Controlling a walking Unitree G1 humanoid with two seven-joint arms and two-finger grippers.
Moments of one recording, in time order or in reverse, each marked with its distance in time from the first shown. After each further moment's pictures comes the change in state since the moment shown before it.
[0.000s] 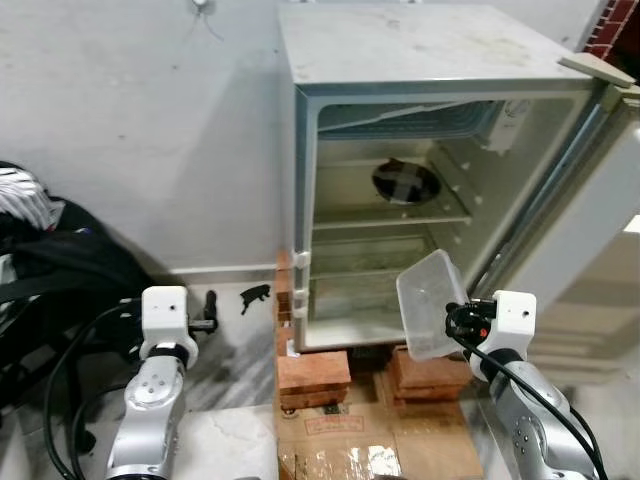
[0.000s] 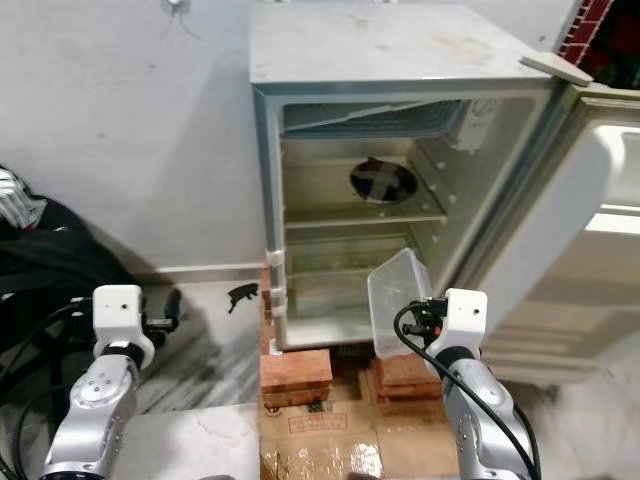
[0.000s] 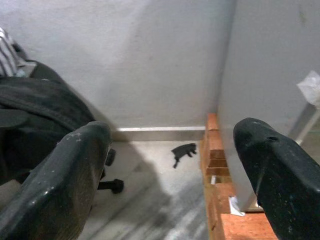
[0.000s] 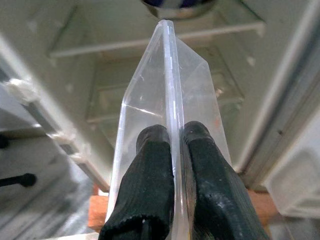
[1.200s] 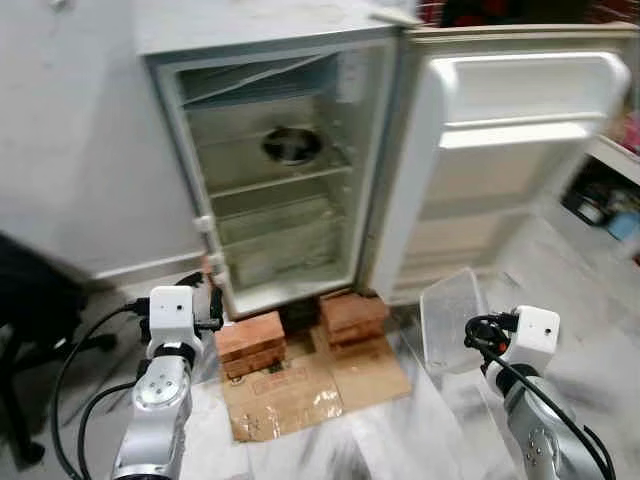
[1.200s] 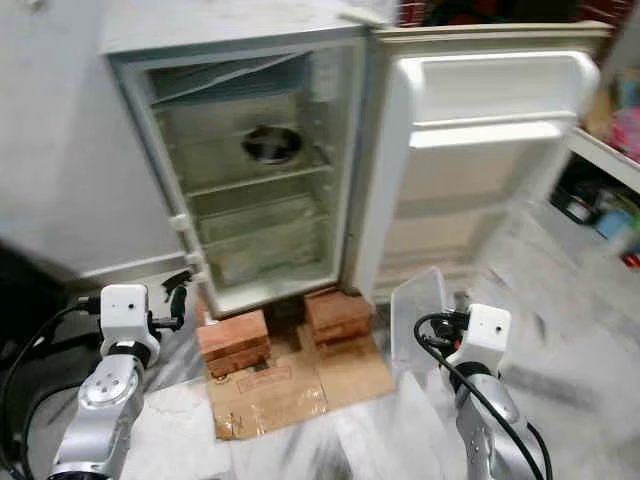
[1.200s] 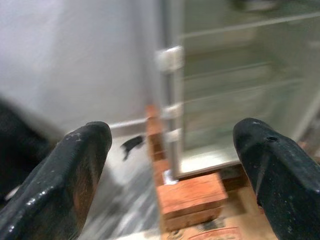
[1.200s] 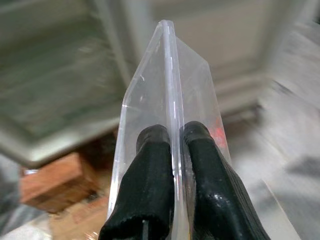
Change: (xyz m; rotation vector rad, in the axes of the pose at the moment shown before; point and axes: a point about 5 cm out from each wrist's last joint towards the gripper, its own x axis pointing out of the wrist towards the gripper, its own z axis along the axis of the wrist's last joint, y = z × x) left arm 0.000 -0.001 0.001 -0.001 -0.023 0.017; right arm -0.007 -0.015 -0.006 0.070 0.019 -0.113
